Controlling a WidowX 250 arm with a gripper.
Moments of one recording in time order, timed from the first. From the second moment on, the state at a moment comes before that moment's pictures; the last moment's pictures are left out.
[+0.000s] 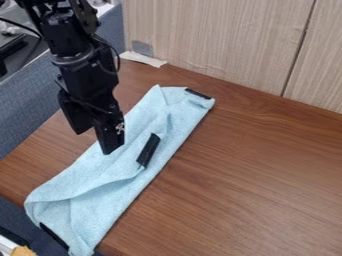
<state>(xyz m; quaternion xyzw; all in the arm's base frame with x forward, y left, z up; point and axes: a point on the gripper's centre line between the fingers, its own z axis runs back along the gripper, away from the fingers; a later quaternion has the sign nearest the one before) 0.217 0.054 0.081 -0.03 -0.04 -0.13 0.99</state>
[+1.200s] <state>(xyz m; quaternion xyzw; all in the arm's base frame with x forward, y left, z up) 0.354 0.013 0.050 -0.04 -0.08 -0.14 0.99</state>
